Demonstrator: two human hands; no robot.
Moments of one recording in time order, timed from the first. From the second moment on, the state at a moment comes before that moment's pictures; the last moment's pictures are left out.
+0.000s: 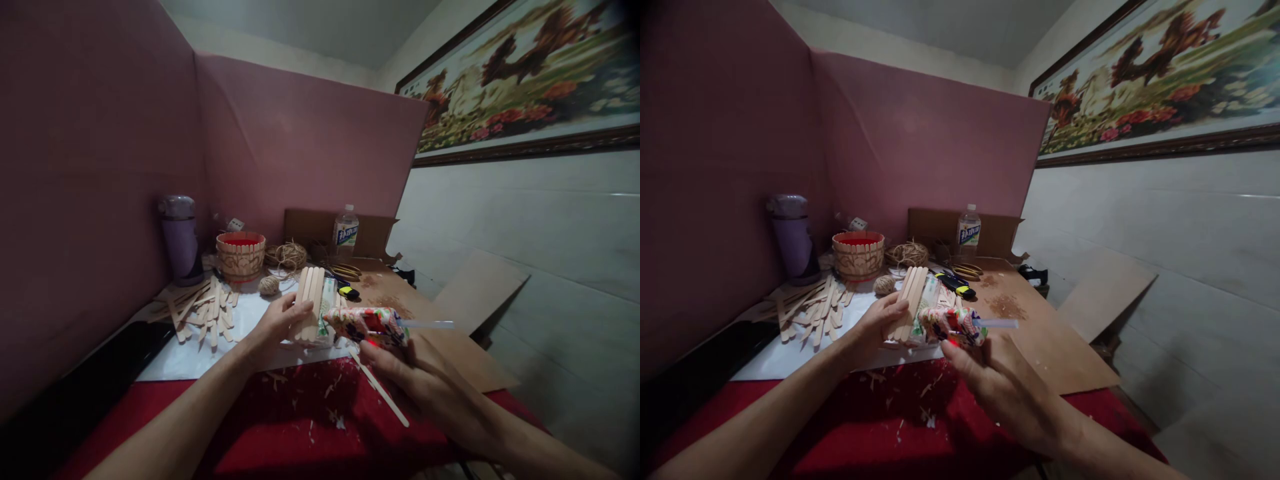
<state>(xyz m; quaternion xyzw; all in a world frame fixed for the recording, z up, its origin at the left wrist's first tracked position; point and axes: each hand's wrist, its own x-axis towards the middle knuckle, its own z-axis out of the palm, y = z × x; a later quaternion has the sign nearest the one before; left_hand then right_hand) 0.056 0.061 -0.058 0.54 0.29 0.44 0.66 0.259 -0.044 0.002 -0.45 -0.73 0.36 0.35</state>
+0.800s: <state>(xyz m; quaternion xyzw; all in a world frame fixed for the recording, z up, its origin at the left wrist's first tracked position) 0.056 0.060 -0.060 0.55 0.30 0.42 0.65 0.258 -0.040 0.007 -0.50 -0.71 0.36 0.34</state>
